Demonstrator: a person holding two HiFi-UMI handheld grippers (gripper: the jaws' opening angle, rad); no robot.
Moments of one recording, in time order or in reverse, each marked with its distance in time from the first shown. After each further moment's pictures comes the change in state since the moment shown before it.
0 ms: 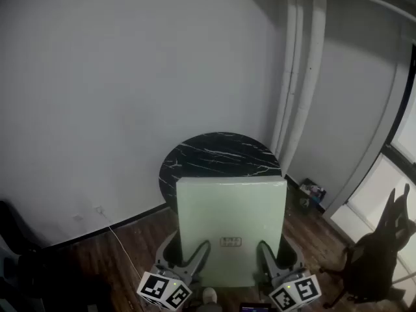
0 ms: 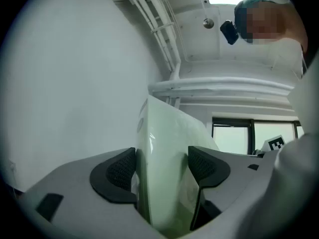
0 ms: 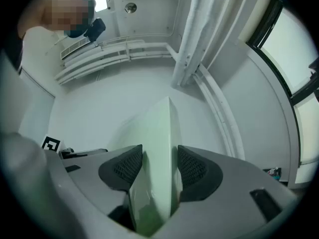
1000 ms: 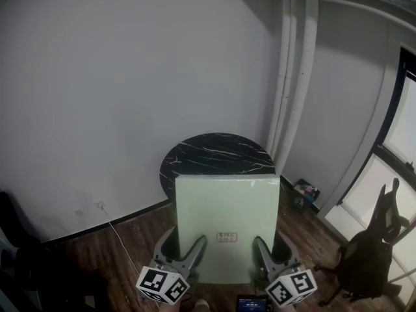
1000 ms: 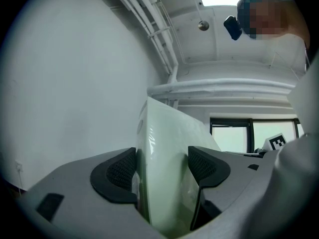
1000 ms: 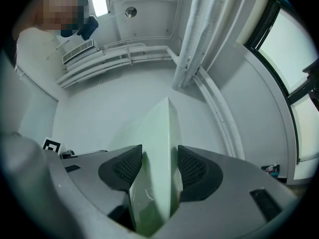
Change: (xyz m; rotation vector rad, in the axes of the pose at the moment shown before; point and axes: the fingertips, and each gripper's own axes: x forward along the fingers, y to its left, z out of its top) left arm -0.060 -0.039 0.006 0.019 -0.011 0.012; right arm -0.063 0.031 0.009 0.027 0.002 0.016
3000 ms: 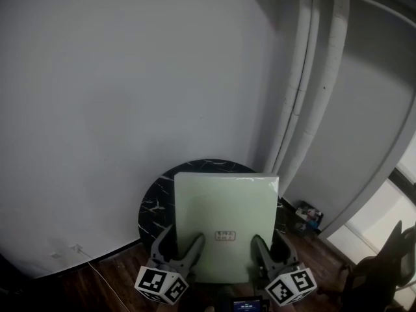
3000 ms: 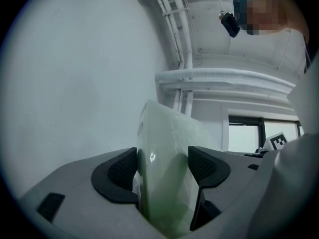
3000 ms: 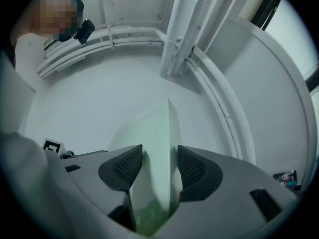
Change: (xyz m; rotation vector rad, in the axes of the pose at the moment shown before) left arm 0.332 0.224 -0.002 -0.021 0.028 -0.078; right arm 0.352 -0.146 -0.026 -0.003 -0.001 -0.102
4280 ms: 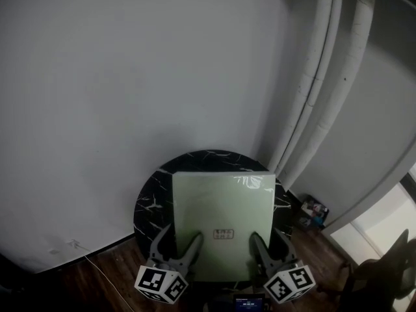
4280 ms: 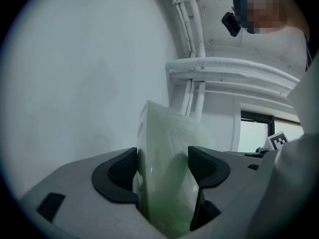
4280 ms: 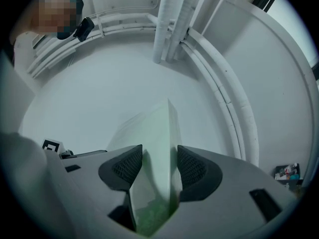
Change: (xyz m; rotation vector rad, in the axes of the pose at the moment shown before) left arm 0.060 0.058 -0.045 -0.050 0.082 0.069; right arm 0.077 -0.043 -0.047 0.037 0.113 -0.007
